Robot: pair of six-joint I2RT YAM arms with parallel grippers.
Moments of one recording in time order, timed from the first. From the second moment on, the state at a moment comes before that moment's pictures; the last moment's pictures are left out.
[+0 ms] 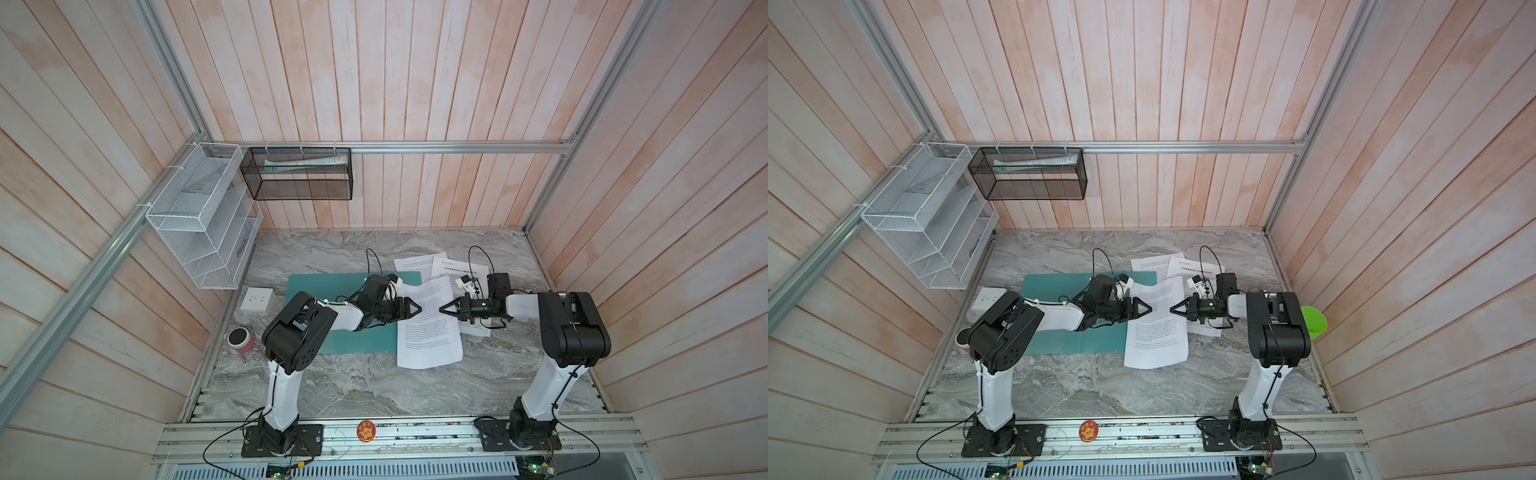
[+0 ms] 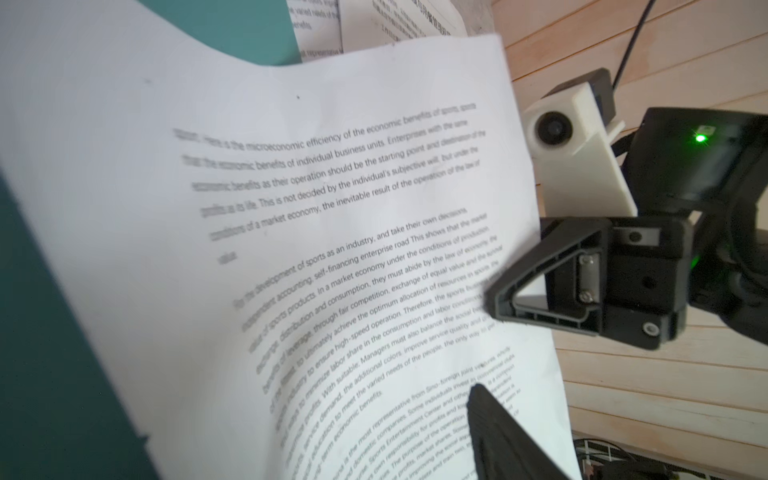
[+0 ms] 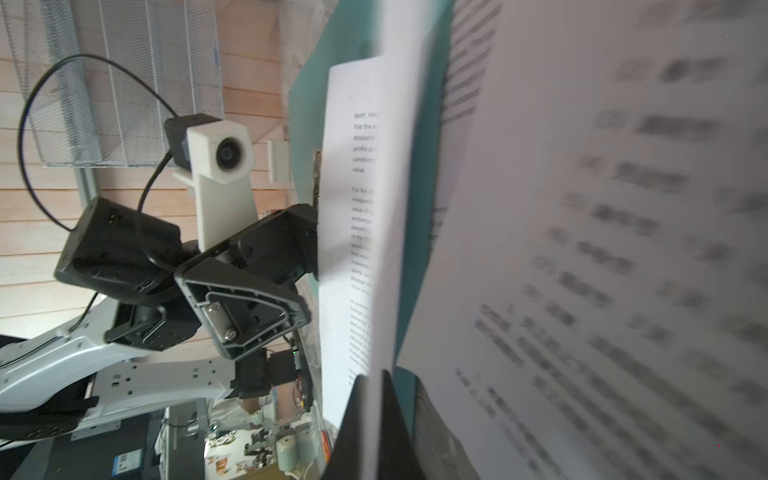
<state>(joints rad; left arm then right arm) -0.60 1.99 1.05 0.30 0.58 -0.71 0.08 1.84 0.83 -0.01 -1.18 0.46</state>
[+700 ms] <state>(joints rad) -0.24 1.68 1.12 -0.04 0.51 -0.54 0.40 2.14 1.11 0.91 -1.04 1.30</state>
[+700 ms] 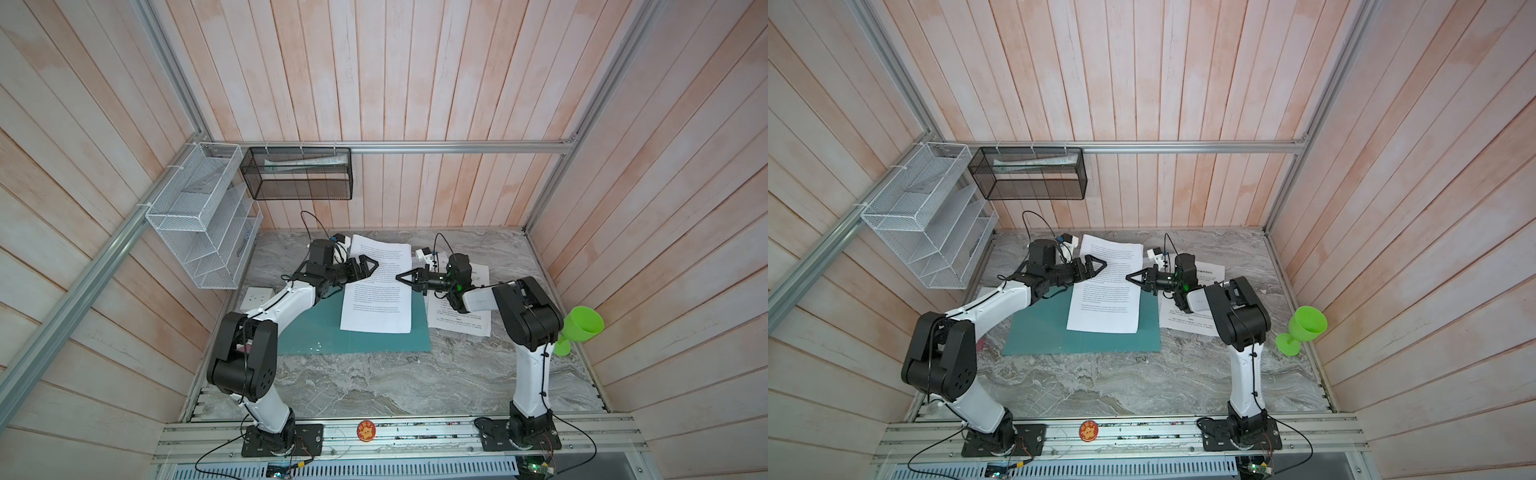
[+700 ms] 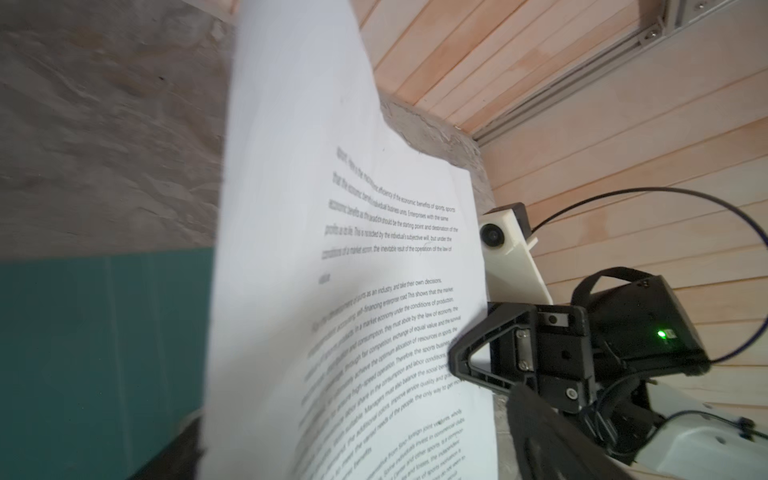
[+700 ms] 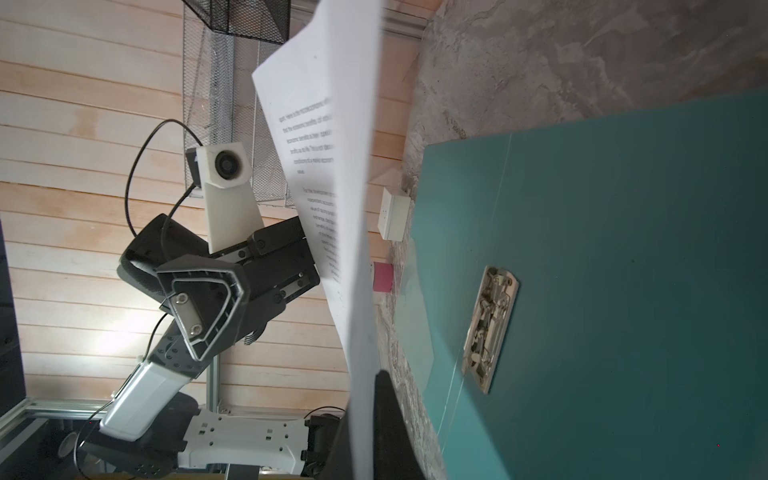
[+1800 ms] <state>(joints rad) -0.01 1.19 0.64 -0.22 0.09 -0.63 0.52 2.16 1.27 0.49 -0.76 0.94</state>
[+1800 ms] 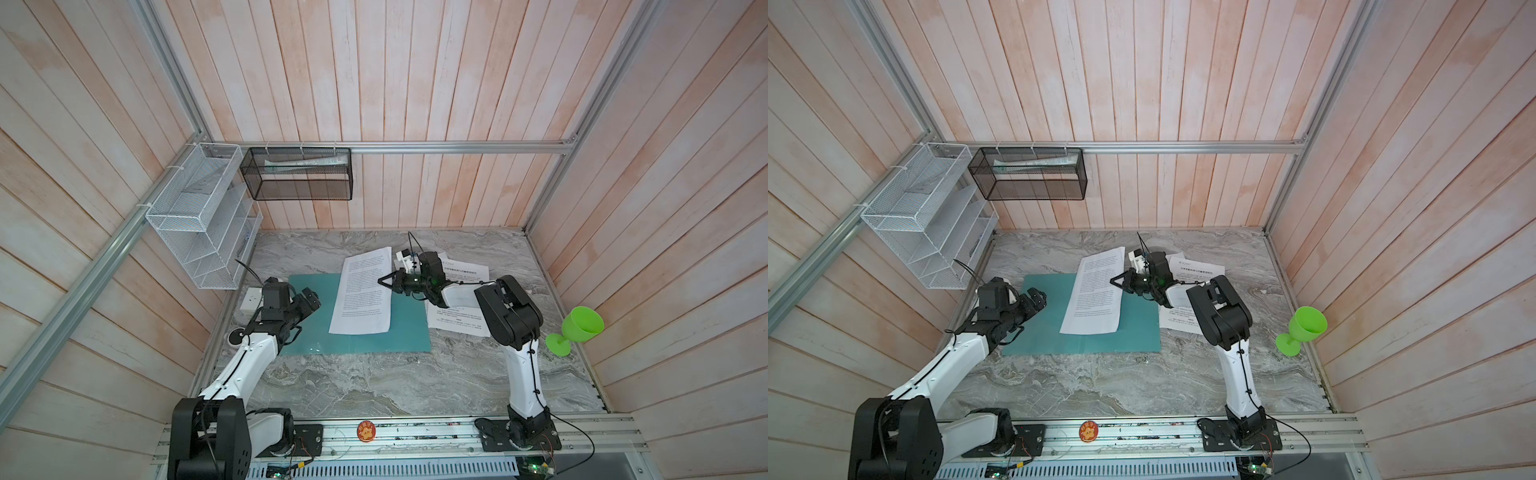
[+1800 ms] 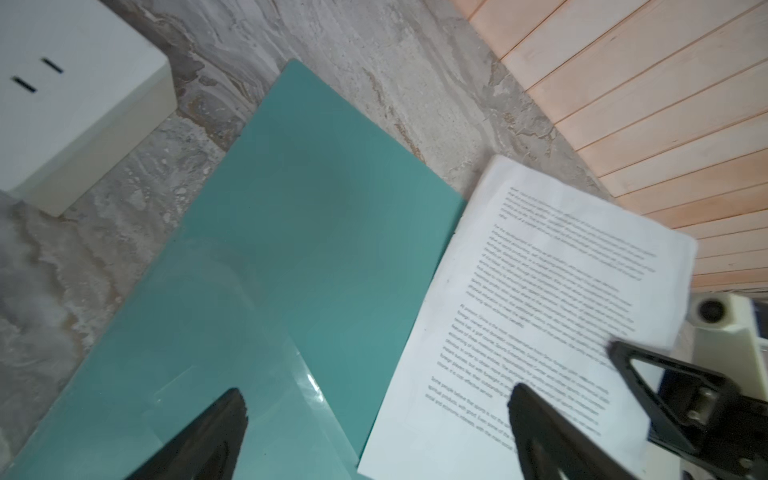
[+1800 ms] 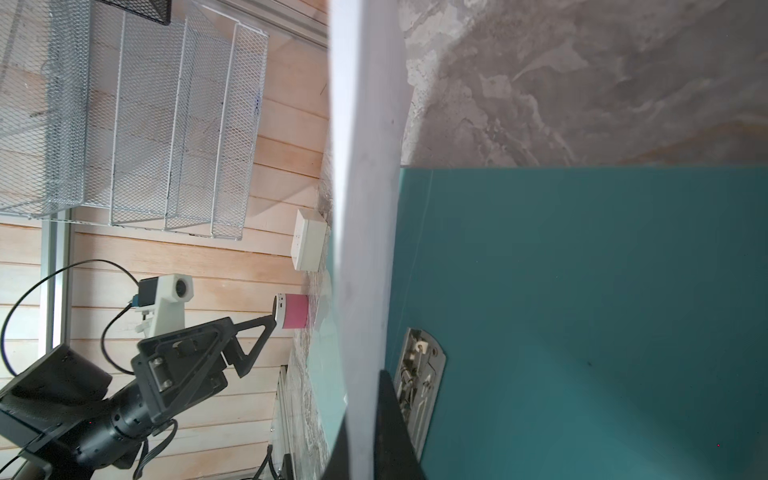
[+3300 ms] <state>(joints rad) 0.18 1.43 0.64 -0.22 0.15 -0.51 0.51 2.09 1.20 0.44 -0.72 0.81</state>
